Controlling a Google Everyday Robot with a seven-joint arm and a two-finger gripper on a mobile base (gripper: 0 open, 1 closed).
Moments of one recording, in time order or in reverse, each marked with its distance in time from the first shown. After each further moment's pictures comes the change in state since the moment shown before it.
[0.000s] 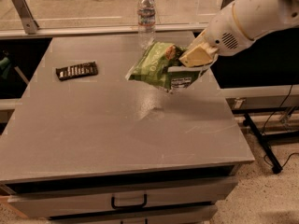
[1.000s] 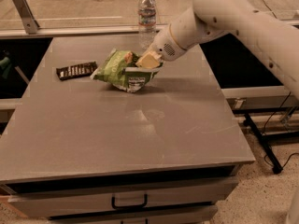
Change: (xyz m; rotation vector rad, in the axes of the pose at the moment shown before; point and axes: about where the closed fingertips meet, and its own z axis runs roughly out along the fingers) arm -0.049 -0.025 0.153 -0.141 -0.089 -0.004
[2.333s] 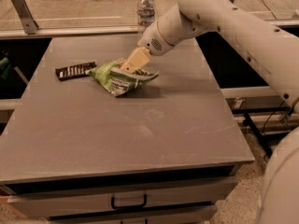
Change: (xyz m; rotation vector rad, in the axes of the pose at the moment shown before) arm -0.031 -0.012 0.031 -0.009 -0.026 0.011
